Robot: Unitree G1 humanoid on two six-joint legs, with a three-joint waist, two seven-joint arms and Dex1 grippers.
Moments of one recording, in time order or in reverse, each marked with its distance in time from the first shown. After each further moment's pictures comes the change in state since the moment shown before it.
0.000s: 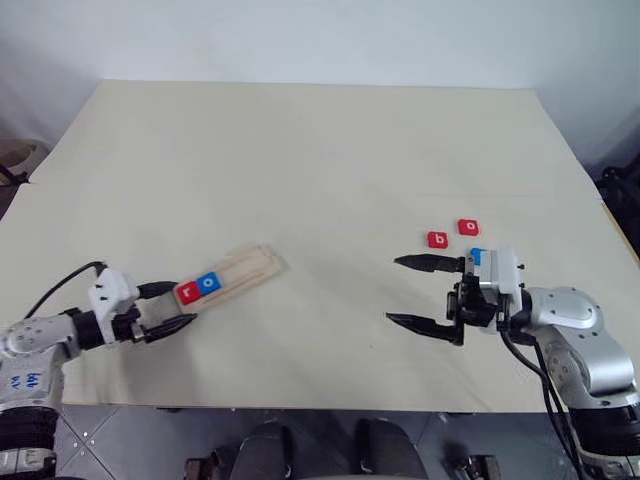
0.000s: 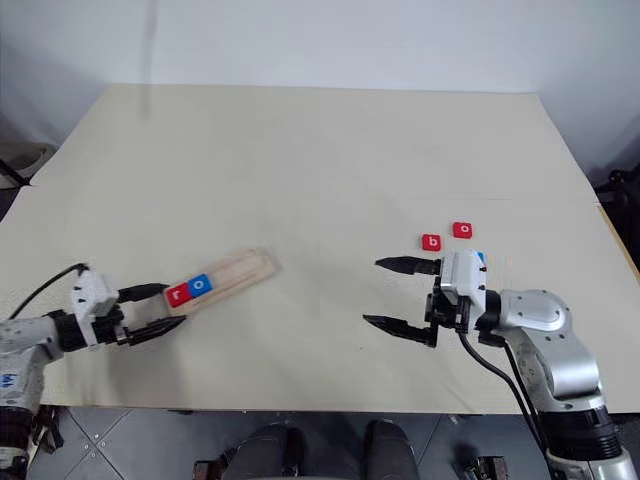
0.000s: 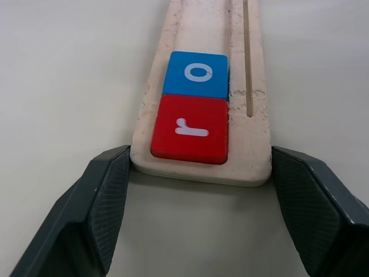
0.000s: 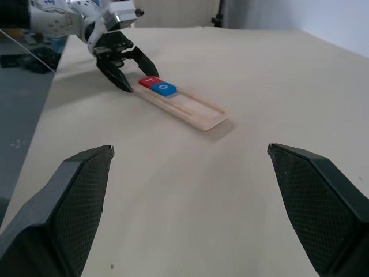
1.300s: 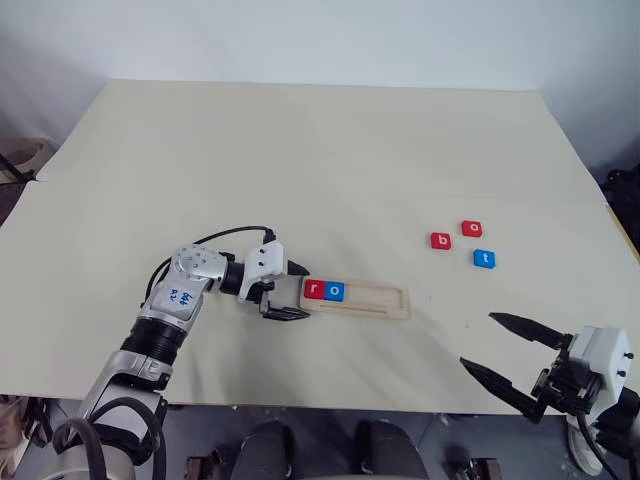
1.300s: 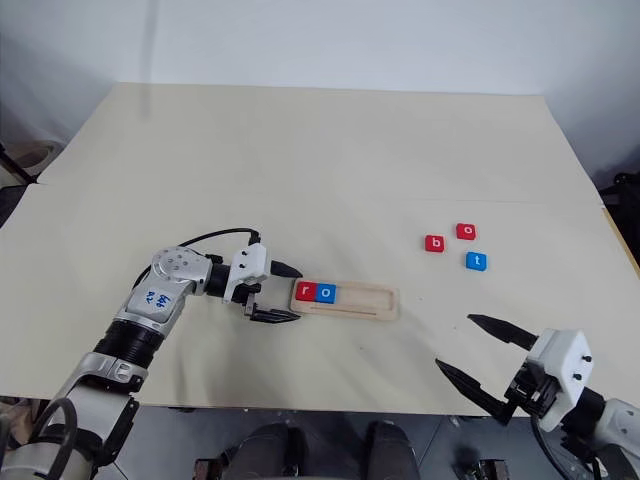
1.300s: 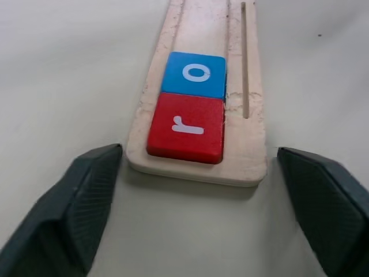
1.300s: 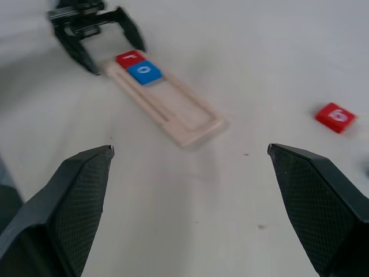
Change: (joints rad) left arm -0.462 -0.263 -0.424 0.081 0.226 0.102 -0.044; right arm 0.675 0.087 -0.442 -0.280 0.042 0.007 -0.214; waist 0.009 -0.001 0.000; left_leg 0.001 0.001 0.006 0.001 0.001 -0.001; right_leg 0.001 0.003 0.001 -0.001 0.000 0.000
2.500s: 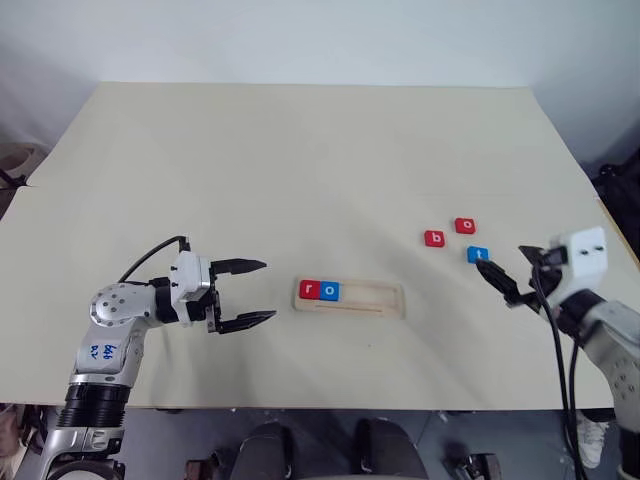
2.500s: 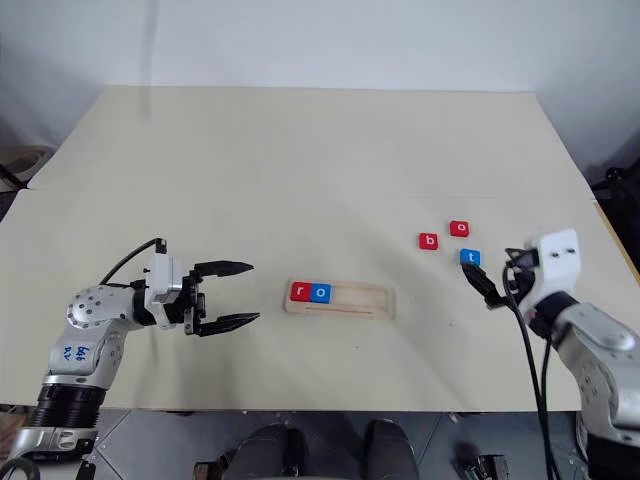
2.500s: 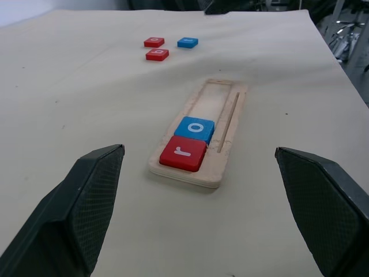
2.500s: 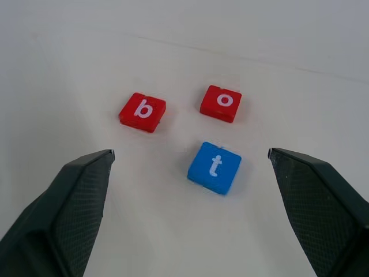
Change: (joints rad) left arm 0.375 0.086 0.319 -0.338 -0.302 -0.052 0.021; right arm -0.696 -0.065 0.185 0.252 -0.077 0.642 -0.581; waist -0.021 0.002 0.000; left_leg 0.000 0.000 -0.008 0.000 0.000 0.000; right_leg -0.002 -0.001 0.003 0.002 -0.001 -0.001
